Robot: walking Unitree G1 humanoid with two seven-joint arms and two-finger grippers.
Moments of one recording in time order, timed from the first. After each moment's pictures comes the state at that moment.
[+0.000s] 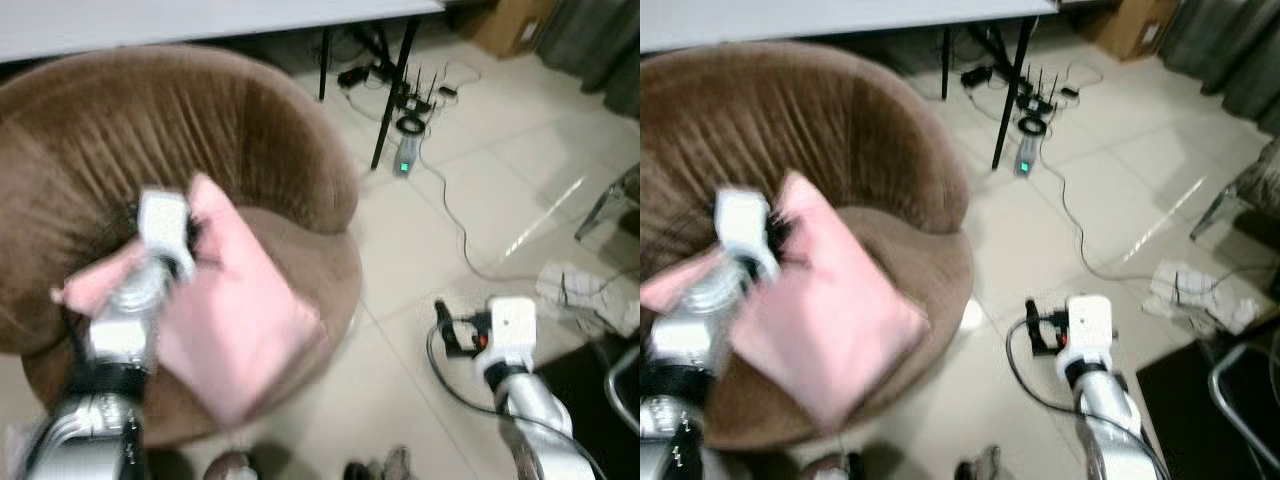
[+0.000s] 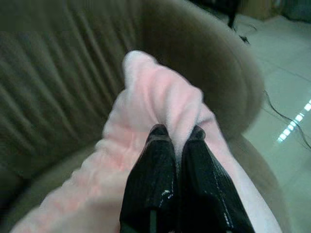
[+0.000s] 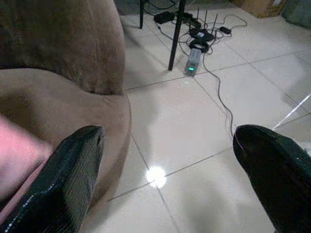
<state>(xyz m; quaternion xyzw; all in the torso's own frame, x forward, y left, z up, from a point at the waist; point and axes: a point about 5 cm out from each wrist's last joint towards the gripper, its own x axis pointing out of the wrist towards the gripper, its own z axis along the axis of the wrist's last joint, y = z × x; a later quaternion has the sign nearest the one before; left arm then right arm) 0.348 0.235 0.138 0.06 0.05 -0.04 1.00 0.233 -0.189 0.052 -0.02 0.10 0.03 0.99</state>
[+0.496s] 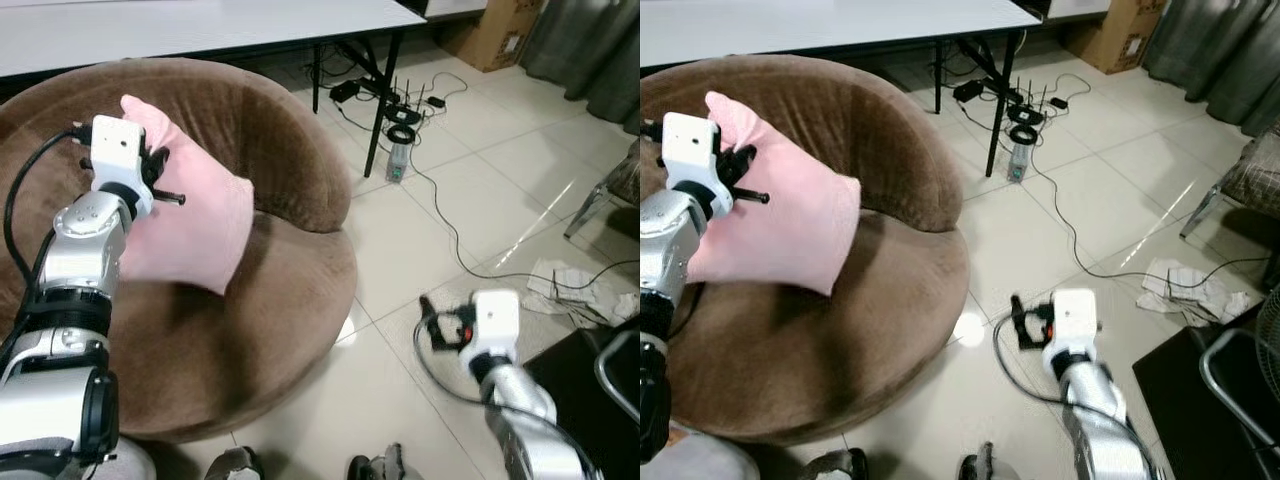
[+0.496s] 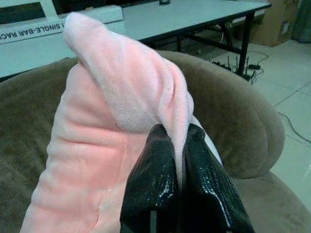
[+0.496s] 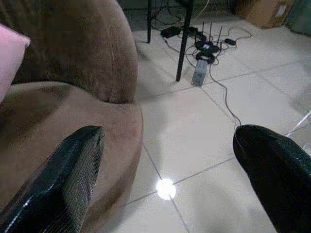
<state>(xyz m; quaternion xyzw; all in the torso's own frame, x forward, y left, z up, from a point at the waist) 0.375 0.265 0.193 0.10 0.02 -0.03 0.99 0.248 -0.179 0.059 -0.01 0.09 0.04 0.99</state>
